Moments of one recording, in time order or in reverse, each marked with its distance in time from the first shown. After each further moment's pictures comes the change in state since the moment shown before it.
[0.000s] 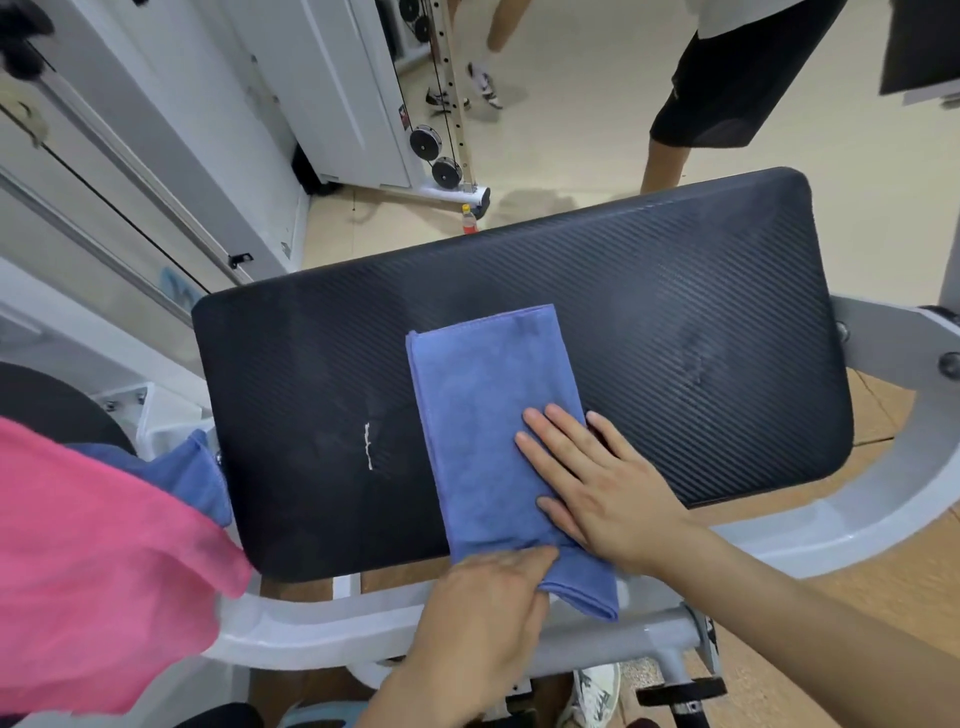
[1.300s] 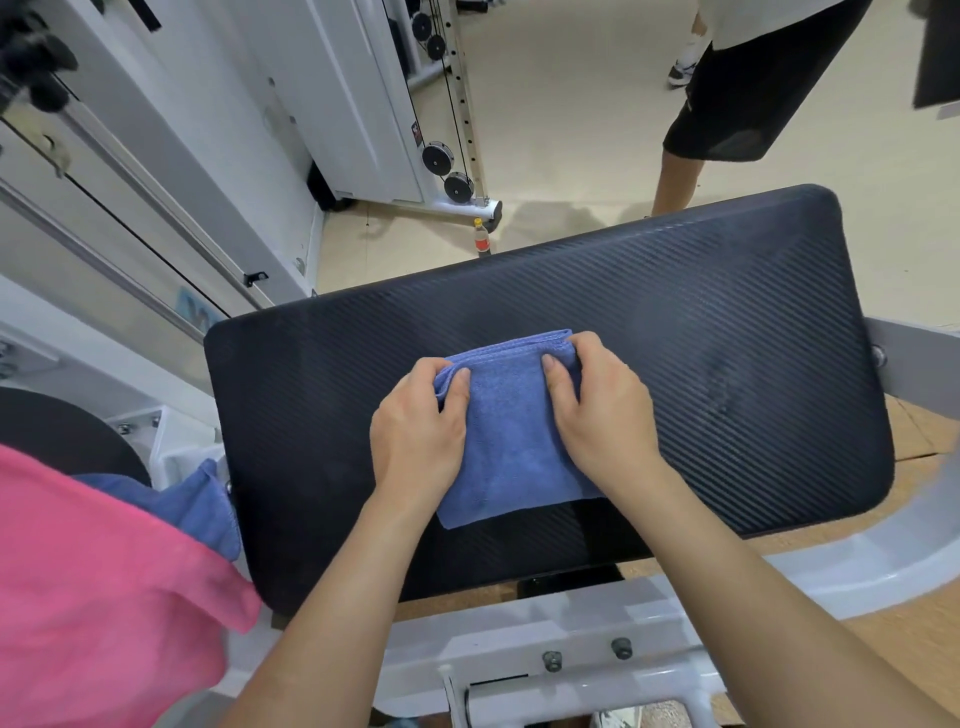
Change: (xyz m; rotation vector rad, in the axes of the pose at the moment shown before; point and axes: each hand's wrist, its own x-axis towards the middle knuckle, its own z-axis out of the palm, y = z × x) left_hand 0.104 -0.052 -0.090 -0.293 0.642 -0.399; right_hand 0.100 0.008 -0.055 0.621 0.286 0.733
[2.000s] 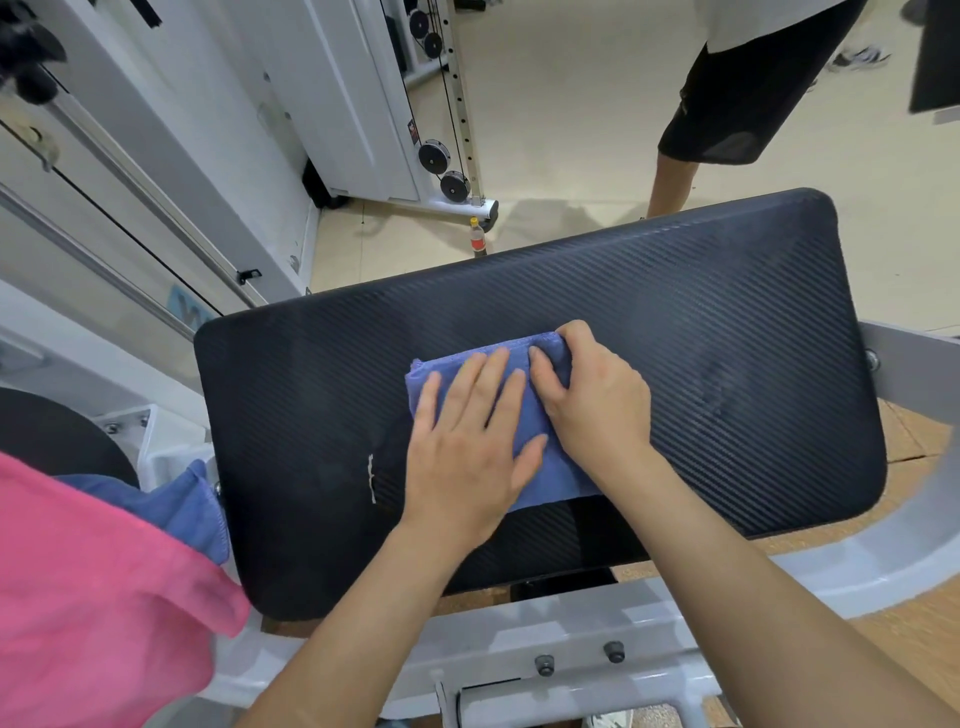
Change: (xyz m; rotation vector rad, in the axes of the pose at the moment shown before) left_hand -0.023 -0.010 0.033 0.533 0.125 0.726; right_hand 0.011 -0.003 0.003 -0.155 0.023 0.006
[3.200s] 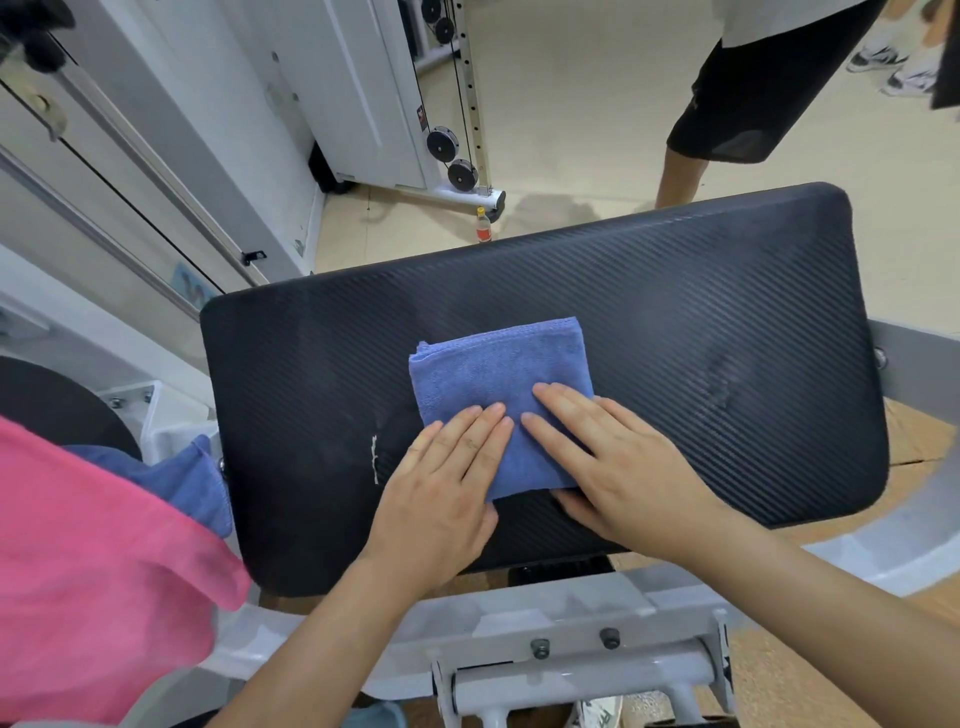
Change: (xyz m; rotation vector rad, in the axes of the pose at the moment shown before) left_hand -0.056 -0.016 -0.007 -0.065 -0.213 0.105; right_hand -0.048 0.059 -0.013 -0.462 -0.249 -0.834
